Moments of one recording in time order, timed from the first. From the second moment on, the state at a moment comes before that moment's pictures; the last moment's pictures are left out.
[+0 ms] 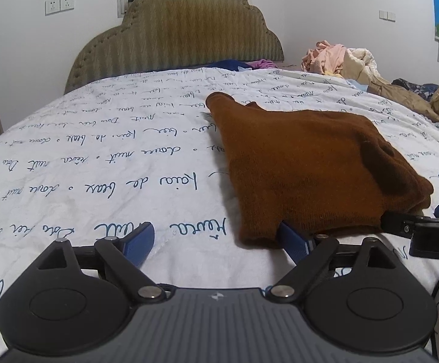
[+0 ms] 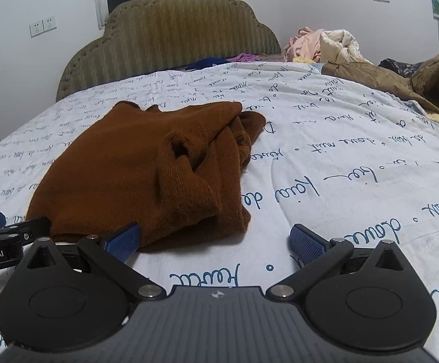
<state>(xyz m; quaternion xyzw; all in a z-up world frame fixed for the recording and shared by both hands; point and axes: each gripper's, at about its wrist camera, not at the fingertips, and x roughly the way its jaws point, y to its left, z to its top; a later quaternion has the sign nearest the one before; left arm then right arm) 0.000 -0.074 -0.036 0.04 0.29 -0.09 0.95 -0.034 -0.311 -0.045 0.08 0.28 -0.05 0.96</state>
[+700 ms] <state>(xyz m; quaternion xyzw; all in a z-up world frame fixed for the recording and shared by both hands) -0.009 -0.077 -0.043 0.06 0.31 -0.07 0.95 -0.043 -0.295 -0.050 0.03 0.29 -0.07 0.95</state>
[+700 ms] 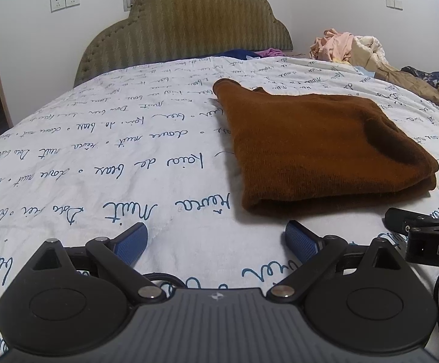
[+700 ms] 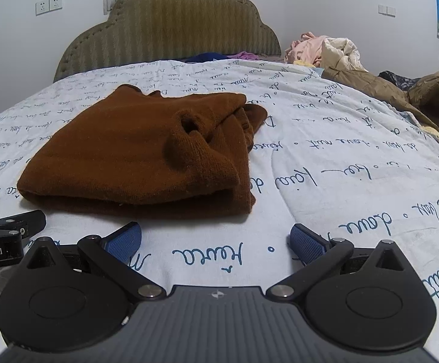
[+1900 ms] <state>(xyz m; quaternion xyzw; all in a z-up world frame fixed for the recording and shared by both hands) -0.007 -0.079 -0.040 0.07 0.31 -0.07 0.94 -0.044 -0.291 -0.049 0.03 0.30 -0.07 0.95</state>
